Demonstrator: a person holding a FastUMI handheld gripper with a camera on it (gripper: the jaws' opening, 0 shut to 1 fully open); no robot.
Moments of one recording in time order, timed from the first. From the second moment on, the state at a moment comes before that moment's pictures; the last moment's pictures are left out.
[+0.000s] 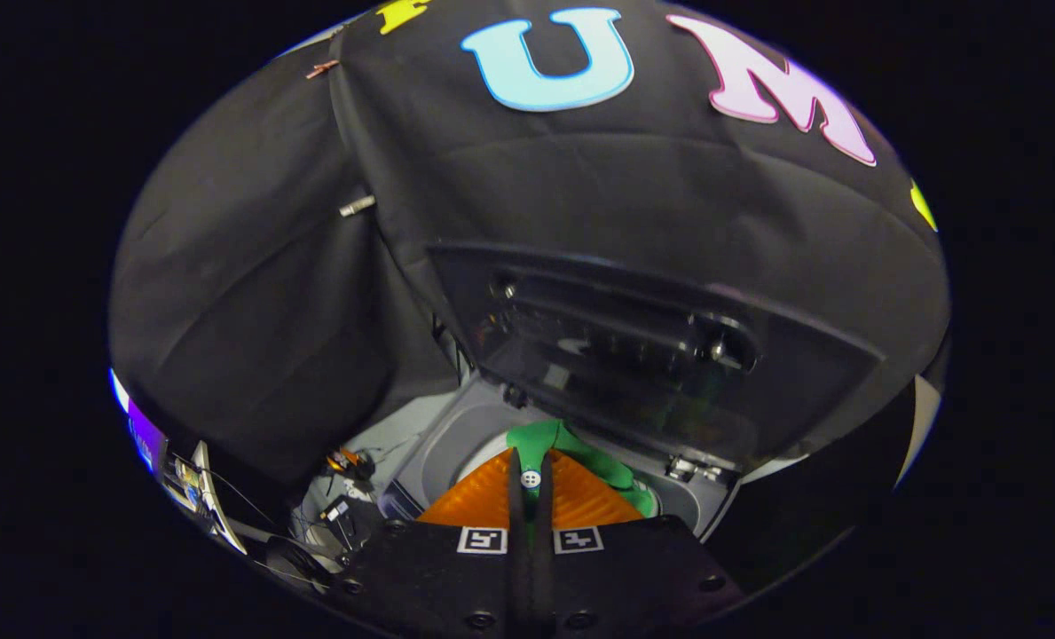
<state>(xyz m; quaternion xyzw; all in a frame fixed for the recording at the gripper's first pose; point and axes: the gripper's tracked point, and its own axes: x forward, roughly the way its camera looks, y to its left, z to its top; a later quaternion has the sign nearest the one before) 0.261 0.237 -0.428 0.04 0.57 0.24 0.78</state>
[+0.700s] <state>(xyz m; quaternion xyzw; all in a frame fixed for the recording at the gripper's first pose) 0.247 0.231 -0.452 0.02 0.59 0.25 0.77</state>
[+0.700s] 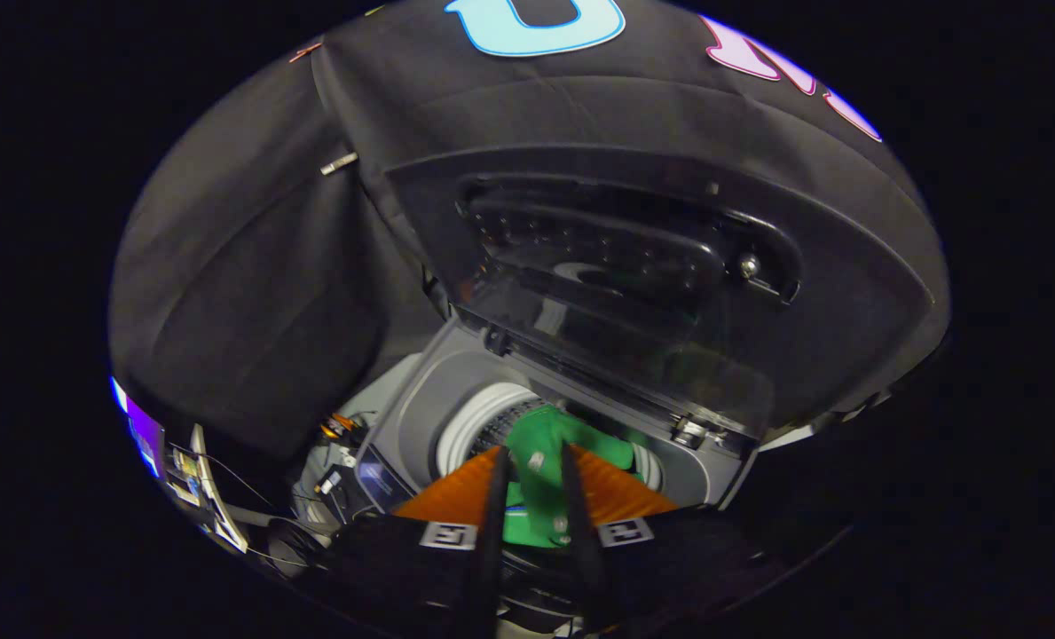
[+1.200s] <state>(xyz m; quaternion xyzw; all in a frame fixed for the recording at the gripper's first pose) 0.251 0.260 -0.417 0.04 0.53 0.32 0.78</state>
